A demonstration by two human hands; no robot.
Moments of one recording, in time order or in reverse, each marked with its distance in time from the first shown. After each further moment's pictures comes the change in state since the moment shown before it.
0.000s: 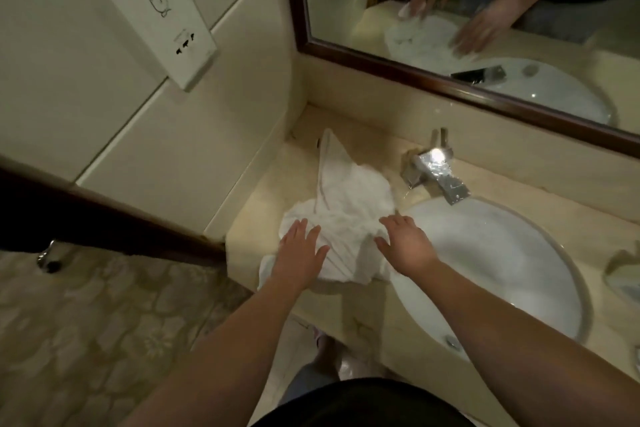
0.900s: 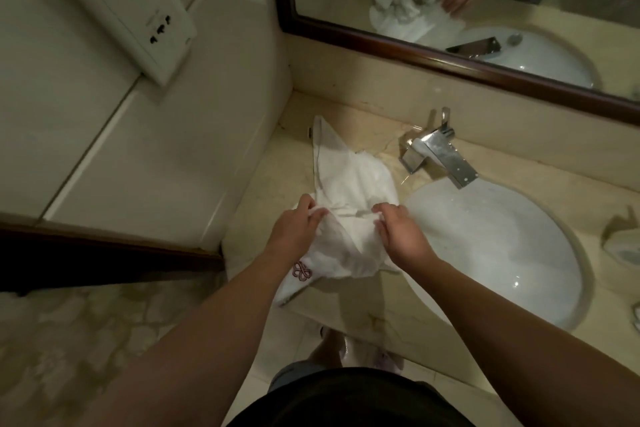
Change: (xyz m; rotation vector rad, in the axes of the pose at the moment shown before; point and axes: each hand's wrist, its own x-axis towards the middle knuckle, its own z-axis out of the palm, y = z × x) left_hand 0.046 -0.026 -0.039 -0.413 0.070 0.095; right_hand 0.005 -0.036 0.012 0.255 0.207 -0.015
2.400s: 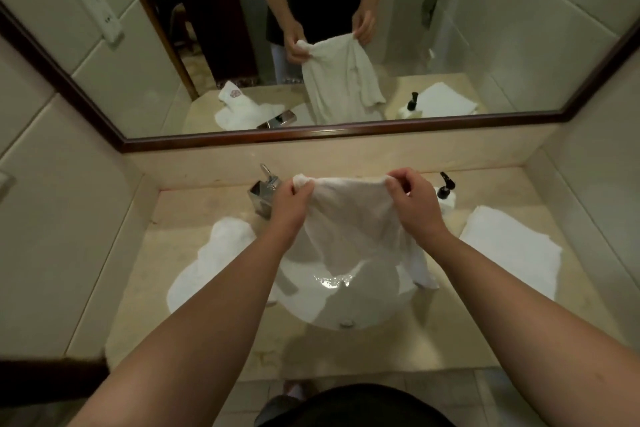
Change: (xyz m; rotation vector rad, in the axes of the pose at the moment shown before) left_hand -0.052 0.333 0.110 -0.613 0.012 0.148; right_hand -0.184 0.165 -0.241 0.543 0.781 0.263
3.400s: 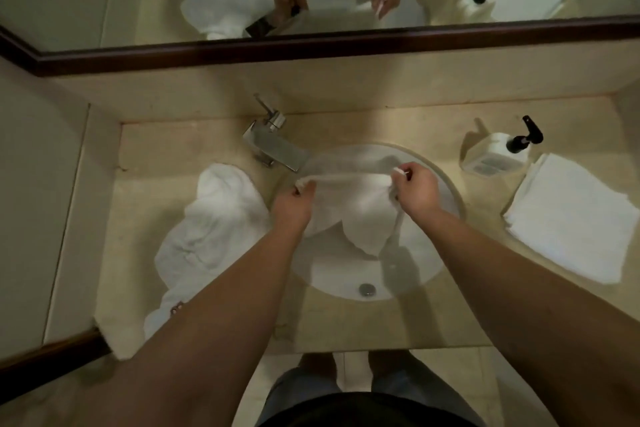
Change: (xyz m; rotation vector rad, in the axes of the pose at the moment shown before) left_hand 0.088 -0.172 0.002 0.196 0.025 -0.493; right_hand 0.044 0.142 0.128 -0.296 -0.140 0.509
